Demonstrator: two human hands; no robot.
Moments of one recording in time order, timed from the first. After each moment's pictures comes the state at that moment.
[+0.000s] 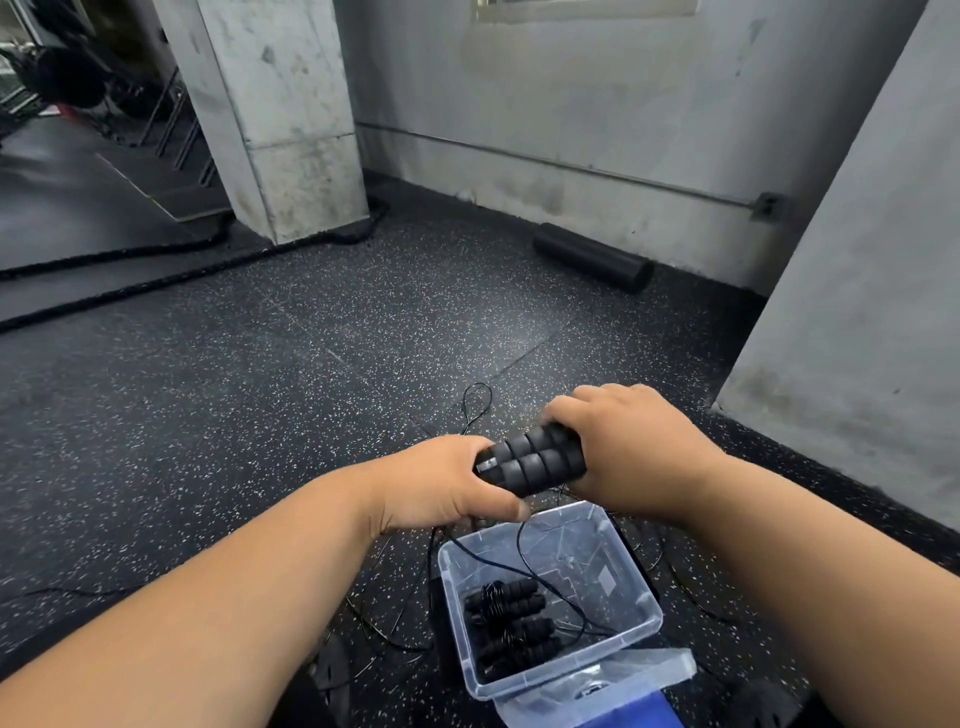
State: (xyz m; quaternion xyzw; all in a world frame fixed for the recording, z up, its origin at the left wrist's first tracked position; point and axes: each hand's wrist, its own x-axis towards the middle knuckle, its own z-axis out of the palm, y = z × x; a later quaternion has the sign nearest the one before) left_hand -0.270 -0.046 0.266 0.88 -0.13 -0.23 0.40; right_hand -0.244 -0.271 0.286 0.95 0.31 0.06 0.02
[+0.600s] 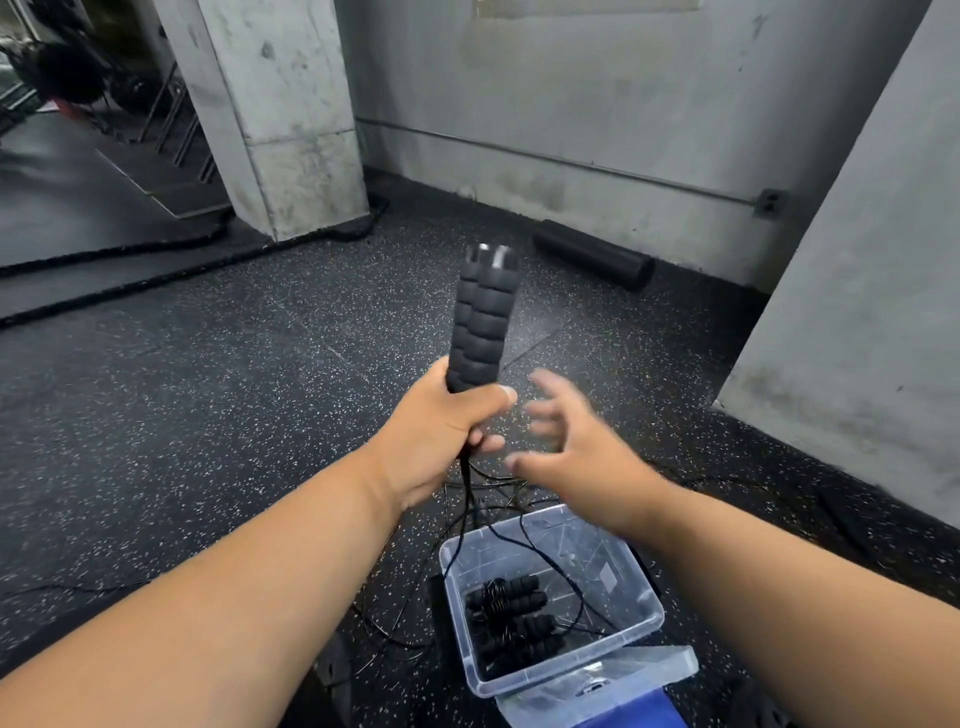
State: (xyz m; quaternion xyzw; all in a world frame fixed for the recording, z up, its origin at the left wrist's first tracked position) left_hand -0.262 -0.058 0.279 0.68 -0.01 -0.05 0.73; right_hand -0.267 -0.238 0.269 0.84 0.14 -0.14 -0.51
